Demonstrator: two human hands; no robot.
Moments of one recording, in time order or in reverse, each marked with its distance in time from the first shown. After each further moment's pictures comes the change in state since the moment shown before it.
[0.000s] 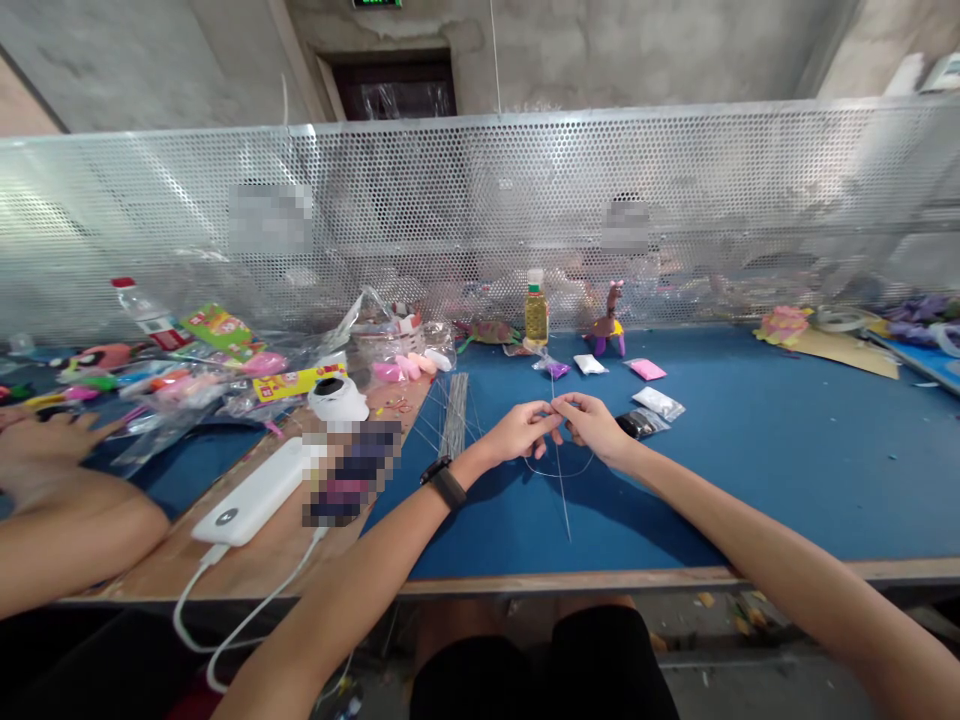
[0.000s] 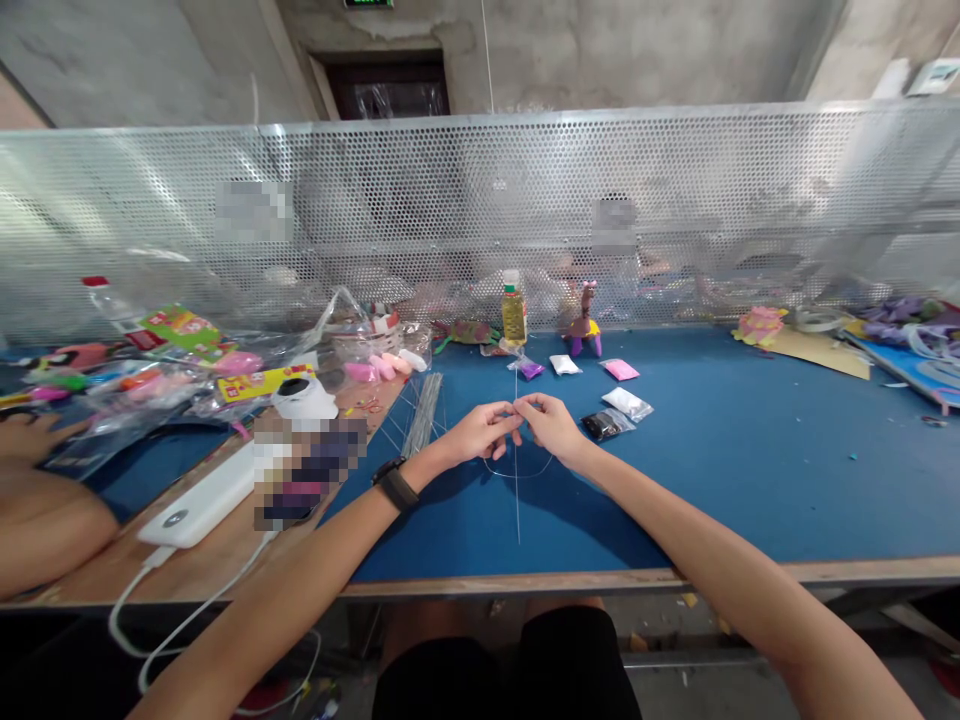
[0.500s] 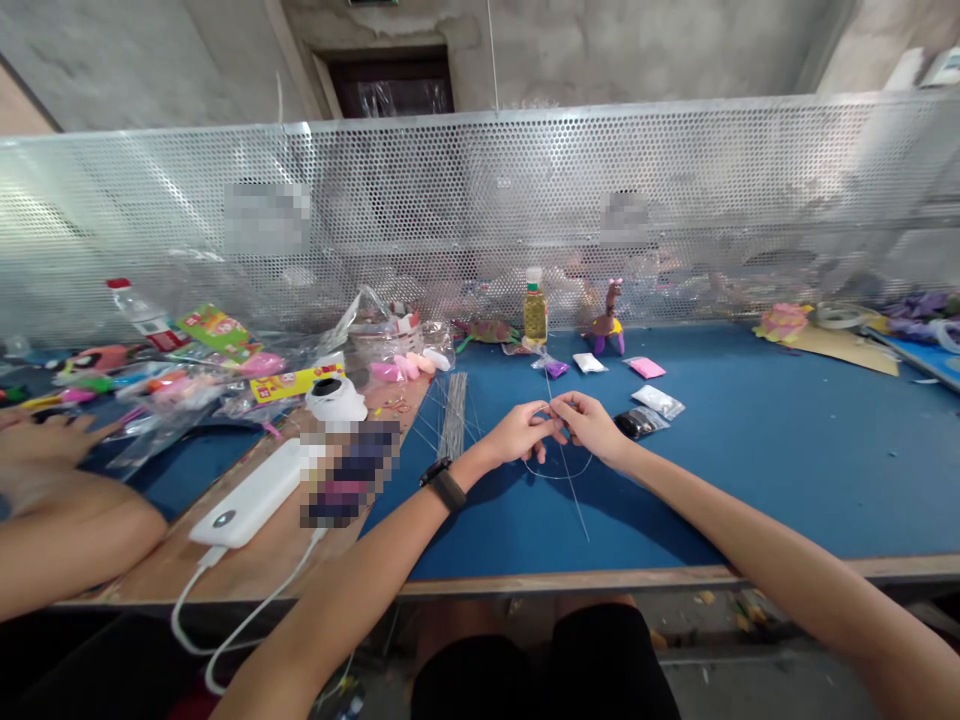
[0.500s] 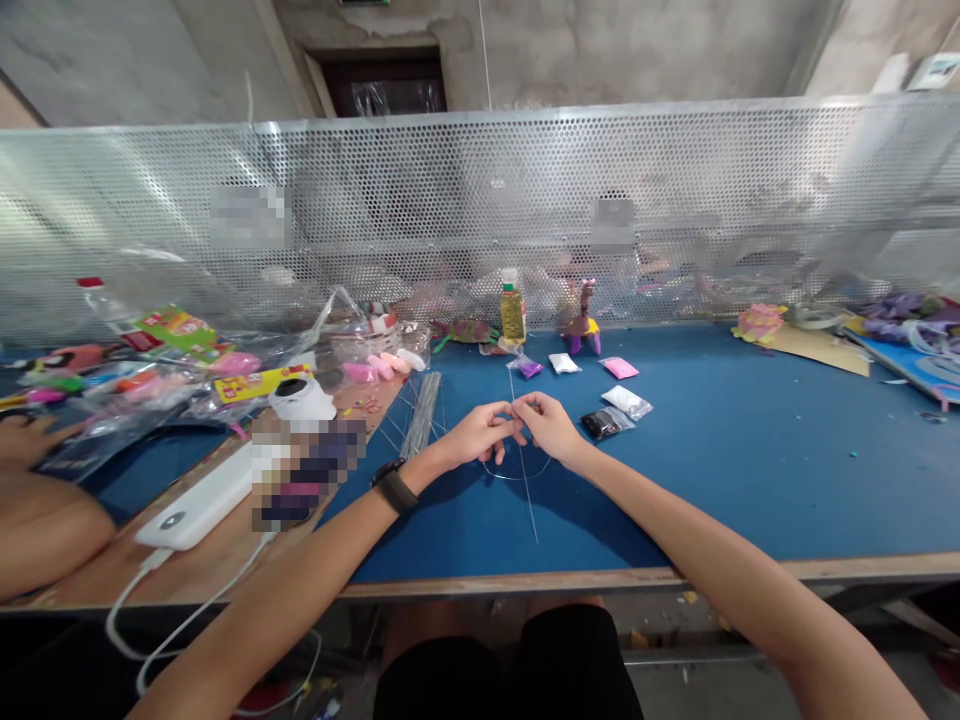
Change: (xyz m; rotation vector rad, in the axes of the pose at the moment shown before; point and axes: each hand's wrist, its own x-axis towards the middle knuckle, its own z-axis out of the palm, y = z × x) left_hand -0.002 -0.001 0.001 0.039 0.023 -0.030; right_hand -0.002 0.003 0.003 -0.066 -0.001 -0.076
